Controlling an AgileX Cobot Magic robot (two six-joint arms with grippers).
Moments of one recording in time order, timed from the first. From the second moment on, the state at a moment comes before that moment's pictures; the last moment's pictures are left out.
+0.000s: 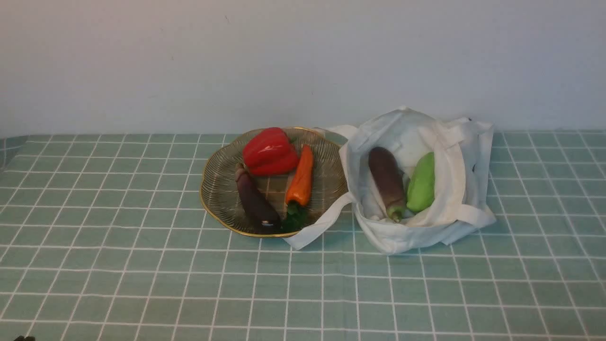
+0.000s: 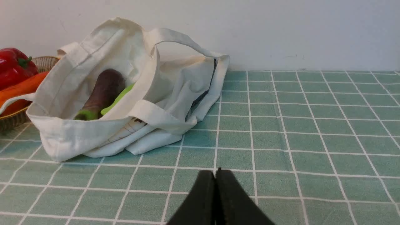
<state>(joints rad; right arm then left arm) 0.04 -0.01 0.03 -0.02 0.36 0.05 -0.05 -0.01 0.03 0.05 0.37 0.01</state>
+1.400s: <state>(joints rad) 0.04 -0.01 0.03 -0.02 0.36 0.08 -0.05 -0.01 0.03 0.05 0.37 0.01</state>
